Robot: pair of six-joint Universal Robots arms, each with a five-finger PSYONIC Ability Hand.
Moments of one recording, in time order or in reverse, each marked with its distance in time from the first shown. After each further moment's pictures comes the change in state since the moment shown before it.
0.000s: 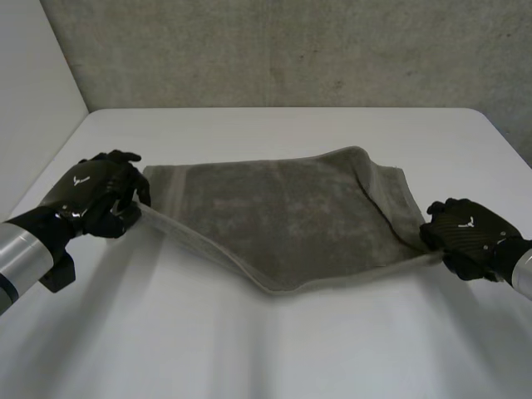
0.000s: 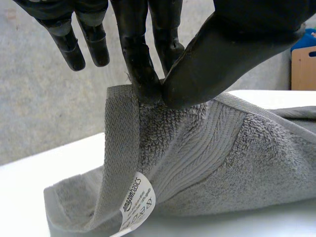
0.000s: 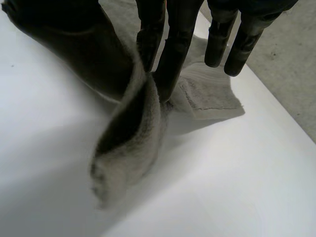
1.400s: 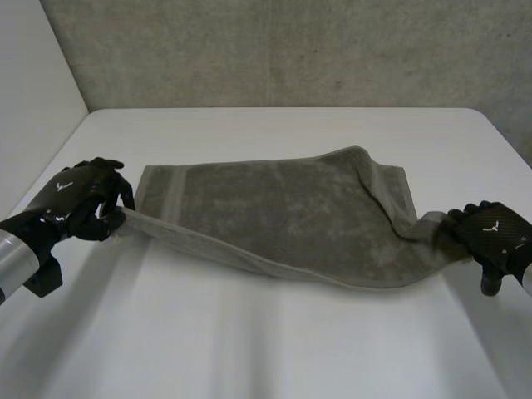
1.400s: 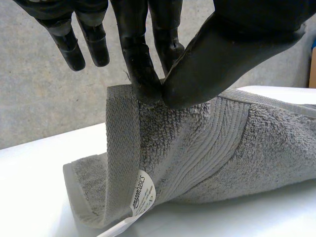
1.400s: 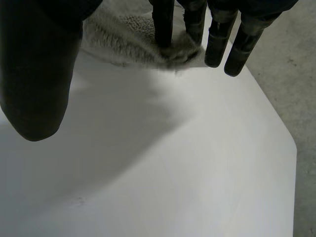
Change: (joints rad) left arm 0.082 -0.009 -0.024 -0.006 0.022 -0.006; right arm -0.037 0.010 0.070 -0.165 0.164 -0.040; left_hand 0.000 0.000 0.000 0.000 0.000; right_hand -0.962 -0.977 0.000 0.000 -0.992
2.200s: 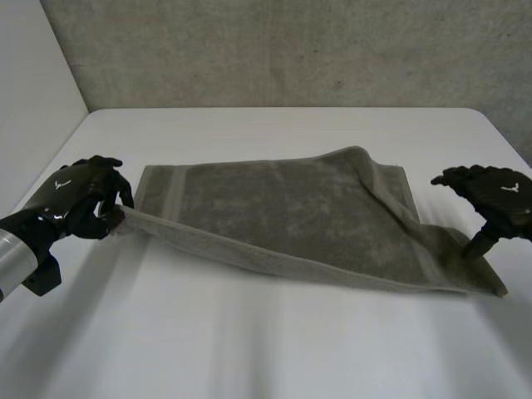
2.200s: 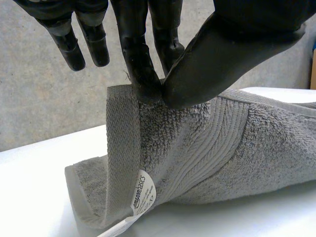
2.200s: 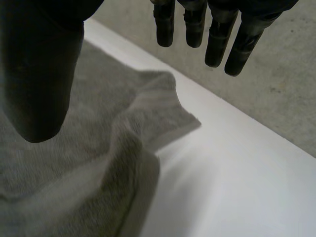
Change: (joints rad) left arm 0.002 0.008 0.003 -0.002 -0.001 -0.005; right arm -0.075 -0.054 -0.122 0.067 -0.265 0.458; left_hand 0.000 0.000 0.000 0.000 0.000; right_hand -0.034 -0.007 0.000 0.000 -0.009
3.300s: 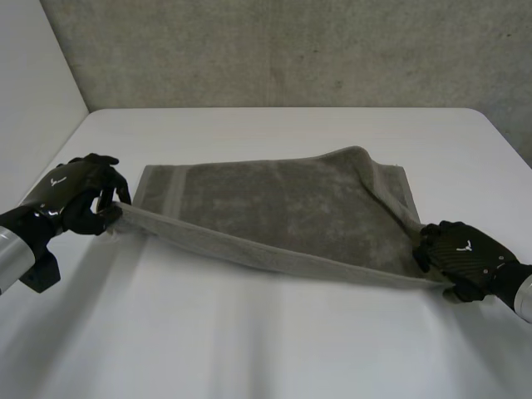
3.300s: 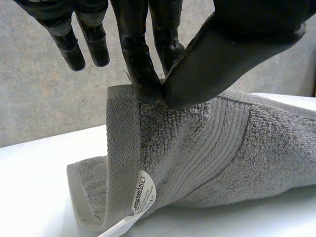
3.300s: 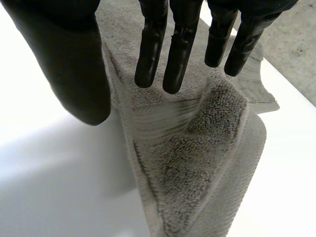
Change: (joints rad) left arm 0.012 -0.015 0.018 -0.002 -0.003 -0.040; right arm 0.008 0.127 0.146 0.041 -0.048 -0.509; left_hand 0.000 0.000 0.000 0.000 0.000; right_hand 0.585 0.579 0.000 0.000 0.580
